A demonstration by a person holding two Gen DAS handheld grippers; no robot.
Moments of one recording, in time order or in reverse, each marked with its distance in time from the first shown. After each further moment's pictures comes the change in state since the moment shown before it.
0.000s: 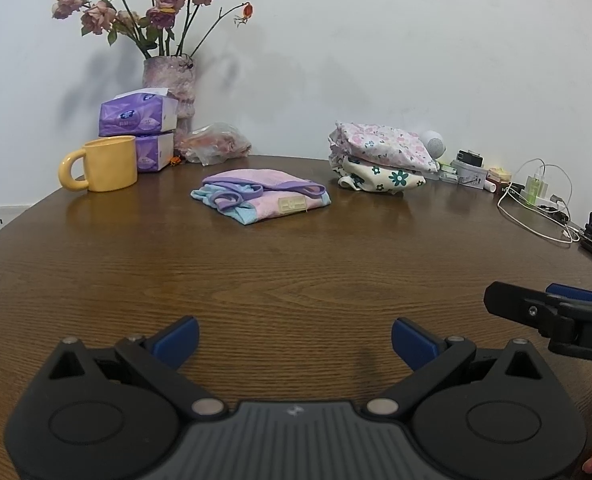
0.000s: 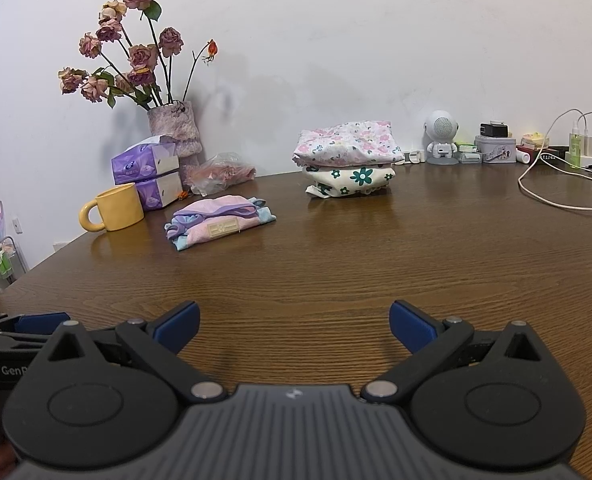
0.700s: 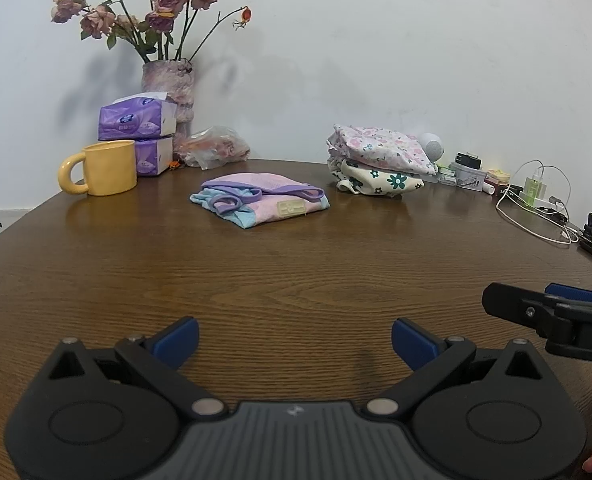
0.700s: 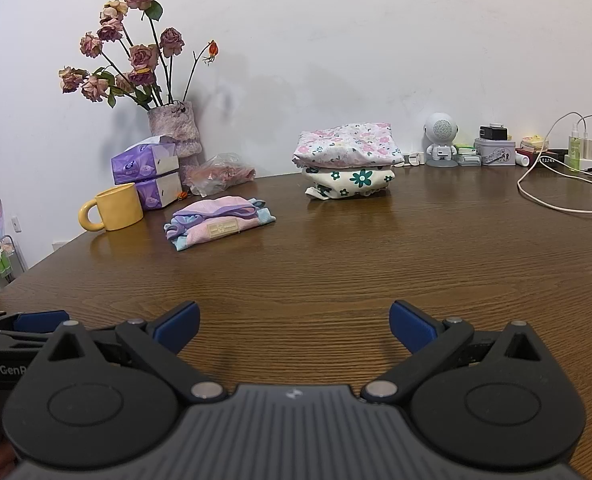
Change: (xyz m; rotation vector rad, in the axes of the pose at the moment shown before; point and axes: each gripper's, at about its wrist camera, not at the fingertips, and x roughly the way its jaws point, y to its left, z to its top) left arm -0.002 0.001 -0.001 0.003 -0.014 -0.002; right arm -0.001 0.000 -0.002 -0.006 -0.006 -0.003
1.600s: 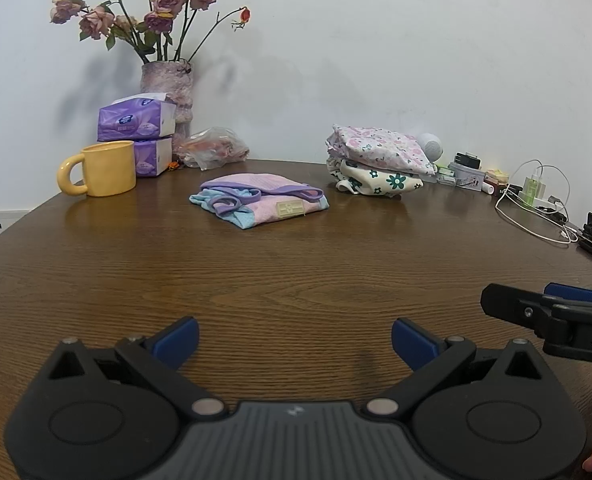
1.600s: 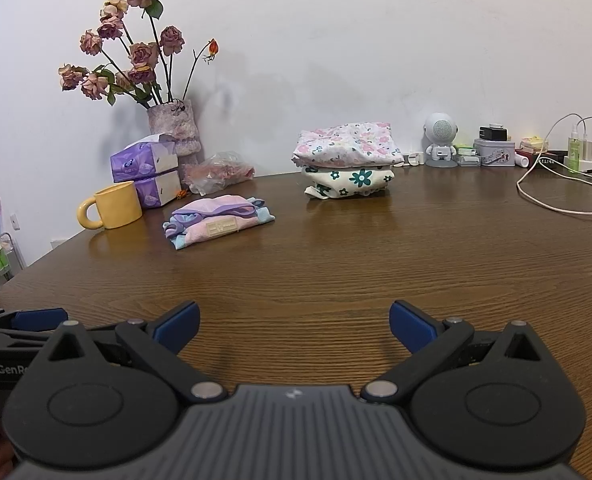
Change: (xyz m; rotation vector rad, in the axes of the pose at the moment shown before) left arm 0.000 -0.001 -0.001 0.005 -0.001 0.000; right arm 0.002 0.001 0.000 -0.006 0.002 -0.004
